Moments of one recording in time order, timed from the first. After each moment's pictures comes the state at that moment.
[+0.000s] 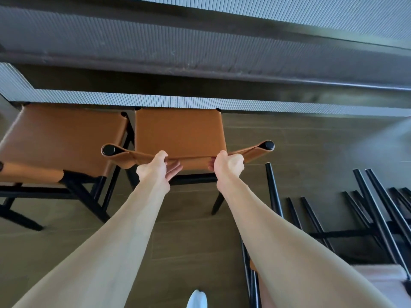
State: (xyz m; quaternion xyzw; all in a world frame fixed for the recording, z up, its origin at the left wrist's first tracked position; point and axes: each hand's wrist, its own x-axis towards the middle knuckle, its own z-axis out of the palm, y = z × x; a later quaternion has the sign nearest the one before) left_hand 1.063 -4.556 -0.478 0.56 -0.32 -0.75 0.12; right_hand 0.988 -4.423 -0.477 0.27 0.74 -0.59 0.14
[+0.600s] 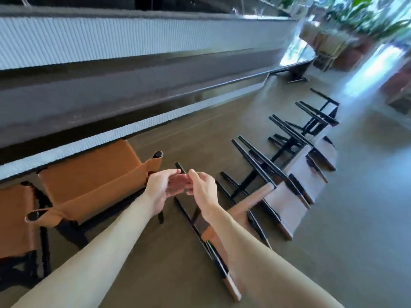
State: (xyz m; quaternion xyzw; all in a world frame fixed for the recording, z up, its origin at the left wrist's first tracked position) left_hand 1.125 -4.362 -0.285 0.20 -0.58 -0.76 -0.22; right_hand 1.153 -4.245 -0.290 0.24 0.75 -0.62 0.03
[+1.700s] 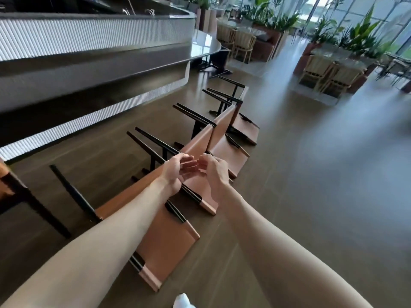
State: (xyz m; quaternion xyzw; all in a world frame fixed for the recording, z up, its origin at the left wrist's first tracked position) left_hand 1.337 -3.813 -0.263 0.08 -0.52 -0.79 -0.32; right_hand 1.407 -3.724 -0.234 0.35 0.63 -0.68 -0.14
